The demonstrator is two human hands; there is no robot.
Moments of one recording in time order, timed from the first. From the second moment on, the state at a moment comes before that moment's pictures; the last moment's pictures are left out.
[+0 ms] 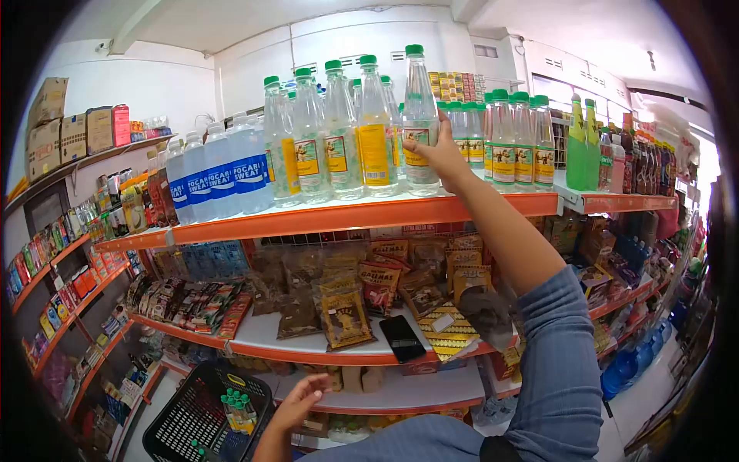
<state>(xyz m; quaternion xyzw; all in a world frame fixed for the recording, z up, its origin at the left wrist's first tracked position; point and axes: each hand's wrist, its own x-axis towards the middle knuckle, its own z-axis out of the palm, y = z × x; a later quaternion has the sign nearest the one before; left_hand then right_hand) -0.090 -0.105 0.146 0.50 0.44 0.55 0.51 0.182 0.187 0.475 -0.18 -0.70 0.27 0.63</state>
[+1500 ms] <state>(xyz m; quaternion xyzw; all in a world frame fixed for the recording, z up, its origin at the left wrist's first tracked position) 0.023 0.133 0.414 0.52 0.51 0.58 -0.35 0.122 0.234 0.709 -0.35 -0.86 -0.16 0.34</state>
